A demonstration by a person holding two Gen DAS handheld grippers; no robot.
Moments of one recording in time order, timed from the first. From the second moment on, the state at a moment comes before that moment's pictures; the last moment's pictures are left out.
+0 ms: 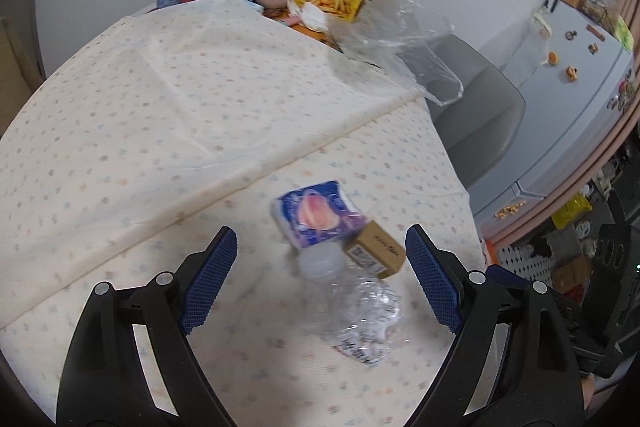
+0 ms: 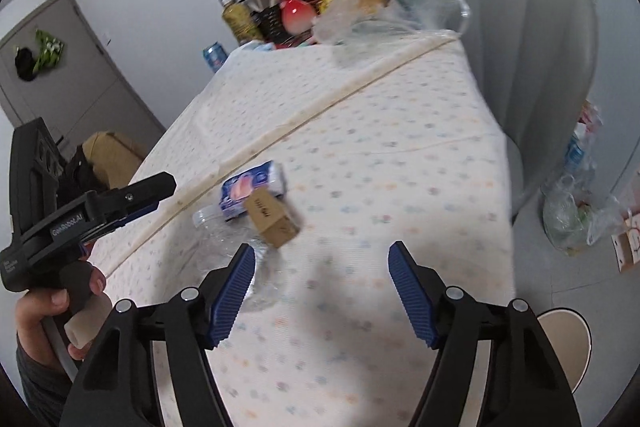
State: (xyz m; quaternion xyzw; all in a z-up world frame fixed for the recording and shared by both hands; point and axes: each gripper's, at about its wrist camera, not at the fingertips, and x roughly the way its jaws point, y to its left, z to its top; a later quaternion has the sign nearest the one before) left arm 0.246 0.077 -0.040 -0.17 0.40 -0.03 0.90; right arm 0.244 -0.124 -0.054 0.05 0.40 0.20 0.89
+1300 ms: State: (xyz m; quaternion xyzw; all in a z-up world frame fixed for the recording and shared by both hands) left arm 0.312 0.040 -0.053 0.01 0.48 -0.11 0.87; right arm 0.253 -0.124 -0.065 0.07 0.42 0.18 0.89
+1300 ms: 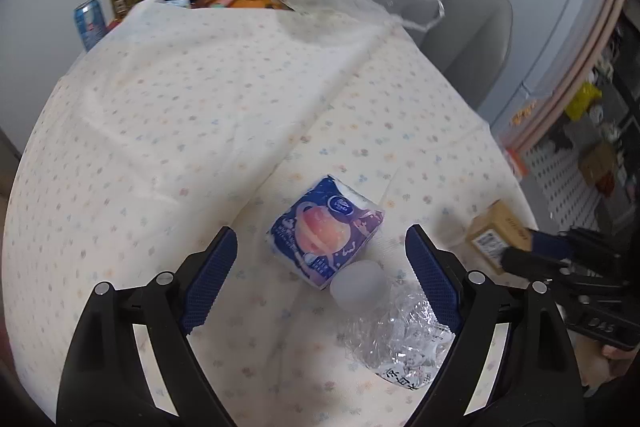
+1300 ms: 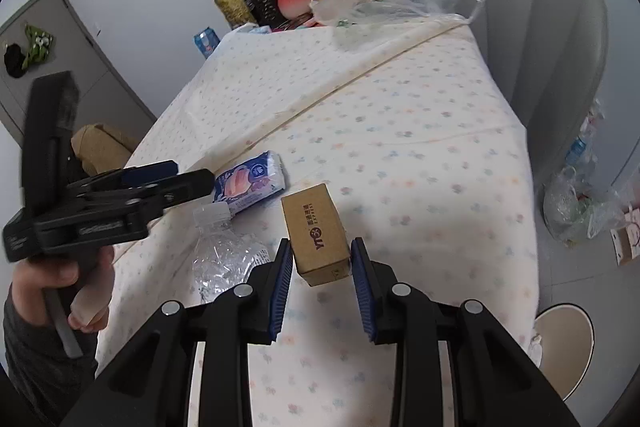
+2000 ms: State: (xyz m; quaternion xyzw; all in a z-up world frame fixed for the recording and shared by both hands) left arm 0.353 -0.002 -0.078 0.07 0.54 -0.13 0.83; right arm 0.212 -0.234 -0.064 0.14 0.40 0.11 0.90
